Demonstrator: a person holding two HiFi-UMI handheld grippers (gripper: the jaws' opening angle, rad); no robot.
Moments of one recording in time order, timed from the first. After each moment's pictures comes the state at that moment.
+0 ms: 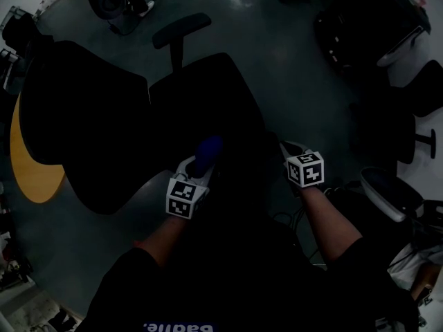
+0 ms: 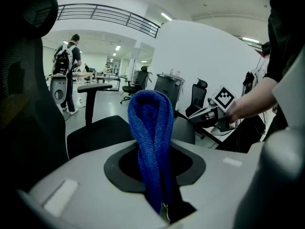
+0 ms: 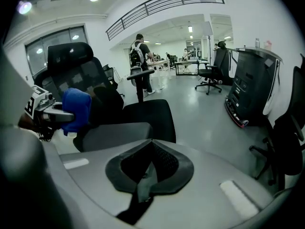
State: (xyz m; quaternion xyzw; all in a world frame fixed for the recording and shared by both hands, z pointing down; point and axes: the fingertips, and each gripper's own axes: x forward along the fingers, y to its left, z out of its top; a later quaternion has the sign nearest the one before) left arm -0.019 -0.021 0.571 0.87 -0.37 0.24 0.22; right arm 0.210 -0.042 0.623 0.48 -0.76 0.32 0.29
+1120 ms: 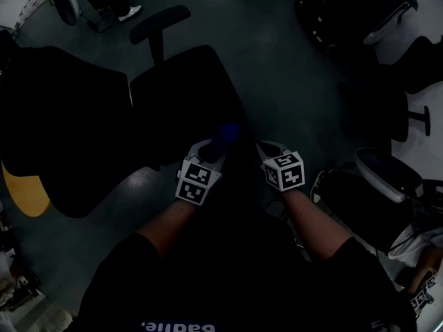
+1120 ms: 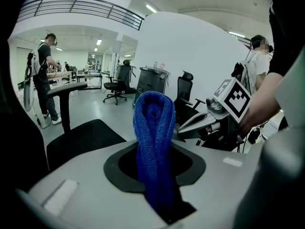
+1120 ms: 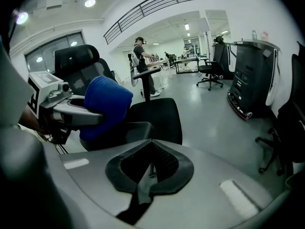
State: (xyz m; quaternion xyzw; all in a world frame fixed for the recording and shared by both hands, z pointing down) left arm 0.065 -0.025 0.562 0.90 -0.28 0.28 0.20; right arm 0.162 -0.004 0.613 0.47 -0.76 0.36 0.26
